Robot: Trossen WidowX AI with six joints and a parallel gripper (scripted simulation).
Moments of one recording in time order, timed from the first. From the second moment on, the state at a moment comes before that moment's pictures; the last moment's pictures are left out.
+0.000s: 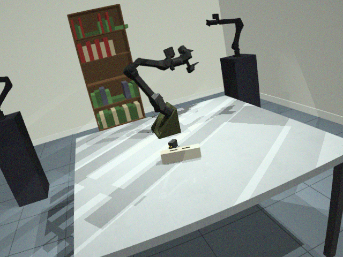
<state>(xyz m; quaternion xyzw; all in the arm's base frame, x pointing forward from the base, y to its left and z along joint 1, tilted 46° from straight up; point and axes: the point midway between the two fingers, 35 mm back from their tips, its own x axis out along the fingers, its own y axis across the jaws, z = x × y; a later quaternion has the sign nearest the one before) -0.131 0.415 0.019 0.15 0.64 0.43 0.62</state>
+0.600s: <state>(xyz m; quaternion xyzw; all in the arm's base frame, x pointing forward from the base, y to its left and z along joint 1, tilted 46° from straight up) -0.025 0.414 0.010 0.16 0.60 0.34 0.71</state>
